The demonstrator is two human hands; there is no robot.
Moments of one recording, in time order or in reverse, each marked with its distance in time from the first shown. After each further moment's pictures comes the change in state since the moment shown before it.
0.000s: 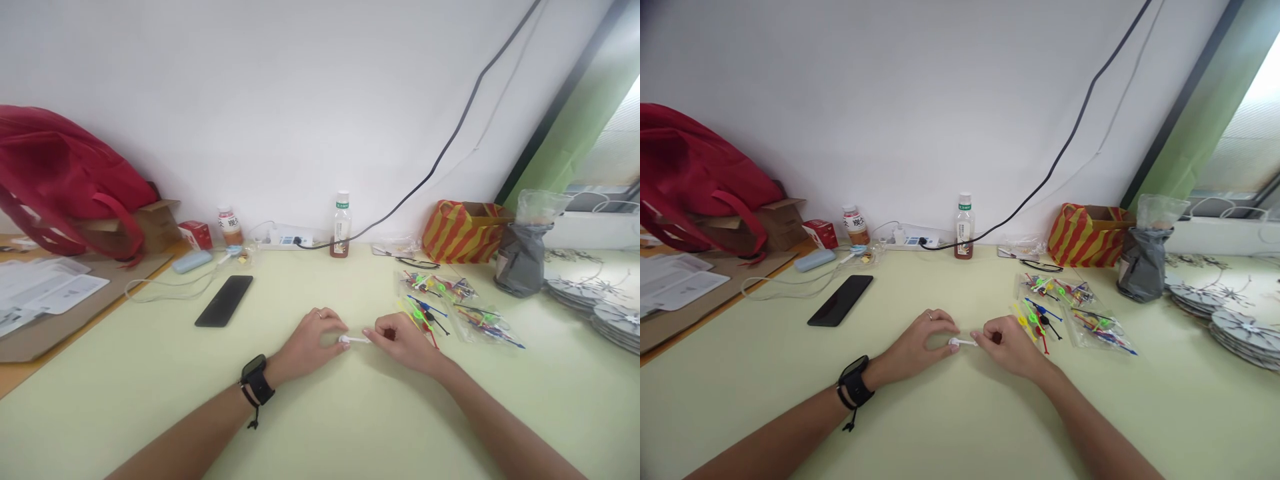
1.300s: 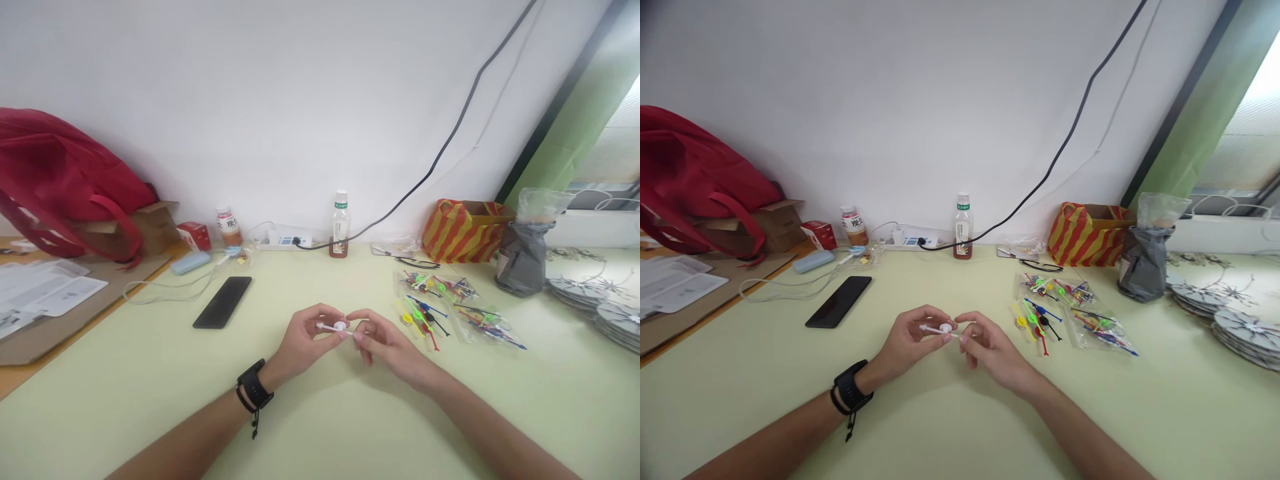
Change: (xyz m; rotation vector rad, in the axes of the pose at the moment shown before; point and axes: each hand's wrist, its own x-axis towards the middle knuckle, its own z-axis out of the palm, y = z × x) left_hand 0.004 0.021 -0.003 -0.633 0.146 -0.087; right_hand -0.005 -0.039 0.012 0.721 -0.129 0.137
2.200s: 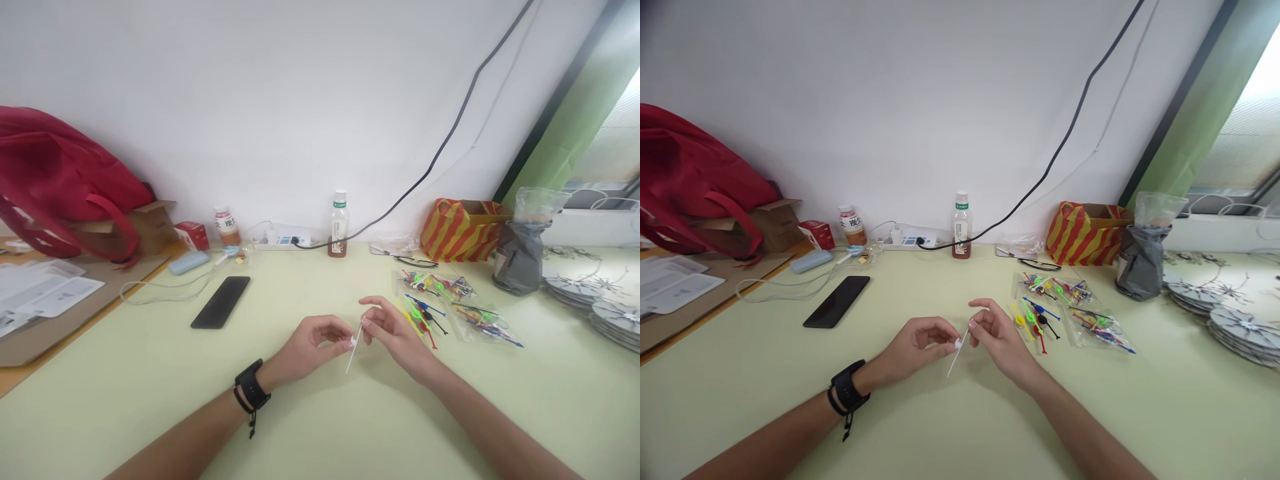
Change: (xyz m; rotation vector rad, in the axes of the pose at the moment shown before) left_hand -0.001 0.003 0.002 -0.009 -0.198 -0.078; right_hand 0.005 0.002 -0.008 -0.107 0.227 -0.130
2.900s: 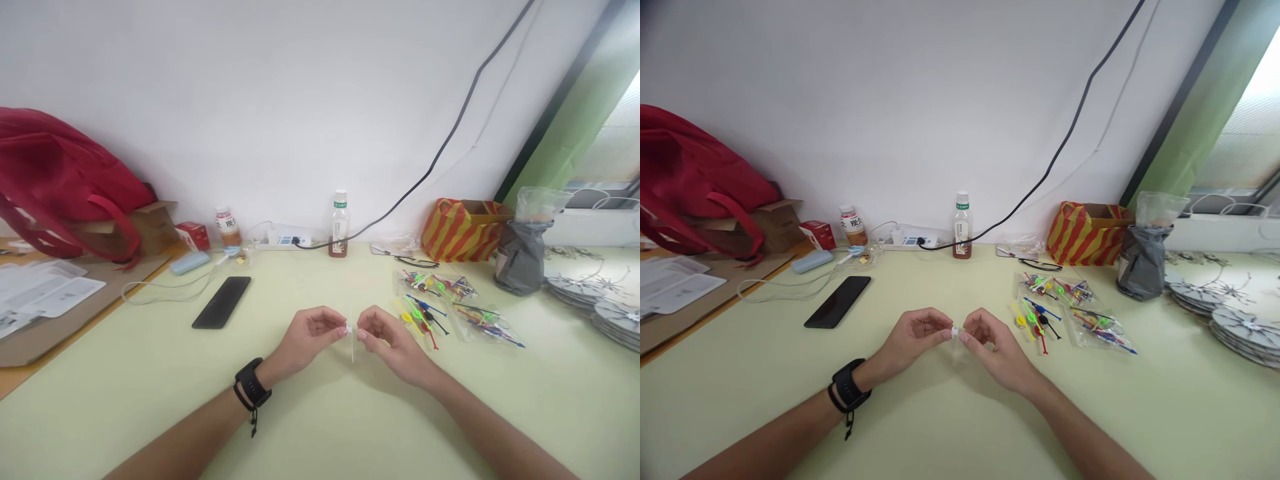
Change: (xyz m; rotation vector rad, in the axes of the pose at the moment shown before) left_hand 0.004 -0.008 -0.007 -0.038 0.161 -0.029; right_hand -0.008 -0.001 0.000 -0.175 -0.110 -0.054
